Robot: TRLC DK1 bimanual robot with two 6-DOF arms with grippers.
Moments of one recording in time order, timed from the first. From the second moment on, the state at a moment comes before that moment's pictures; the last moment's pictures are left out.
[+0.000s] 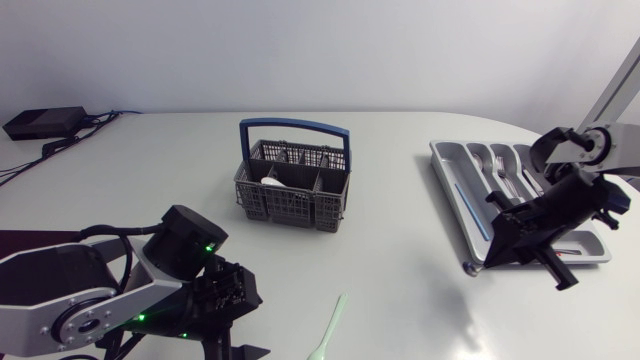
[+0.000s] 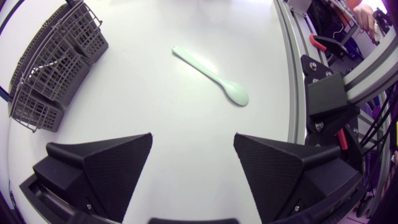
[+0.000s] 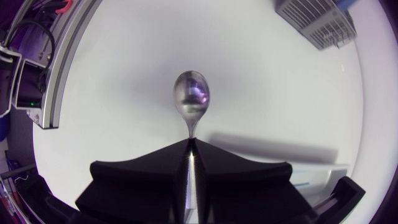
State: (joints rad) left arm -0.73 1.27 0.52 -0.37 0.26 0.52; right arm -0.19 1.64 1.00 -0.97 -0.23 -1.98
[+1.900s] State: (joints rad) left arm -0.74 1.27 0.54 -0.39 0.11 0.42; right arm 0.73 1.59 0.89 -0.74 -0.32 -1.57
